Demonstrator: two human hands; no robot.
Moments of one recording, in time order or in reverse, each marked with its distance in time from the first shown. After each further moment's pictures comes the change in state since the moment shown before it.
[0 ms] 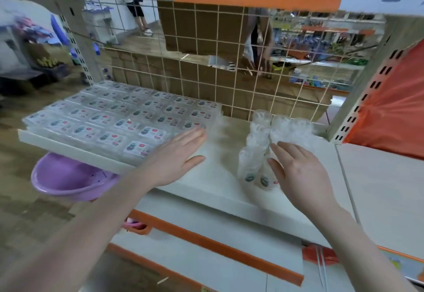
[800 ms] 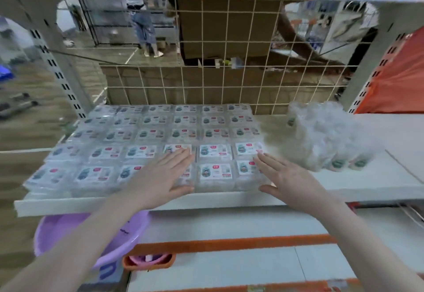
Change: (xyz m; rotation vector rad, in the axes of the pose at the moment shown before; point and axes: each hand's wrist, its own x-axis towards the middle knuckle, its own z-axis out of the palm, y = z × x) left_hand -0.048 -0.243 0.000 0.101 -0.141 0.347; right_hand 0.055 -0.198 0.075 -0.195 -0.512 0.063
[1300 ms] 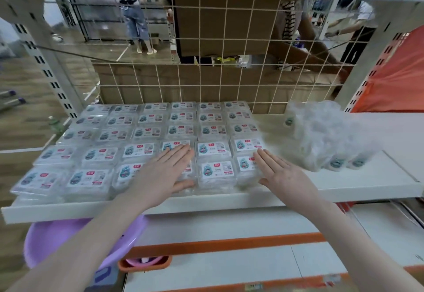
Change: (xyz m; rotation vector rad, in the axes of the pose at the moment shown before) left_hand 0.014 0.002 0.006 0.108 0.074 -0.052; right_hand 0.008 -0.001 0.019 -0.119 0.256 0.008
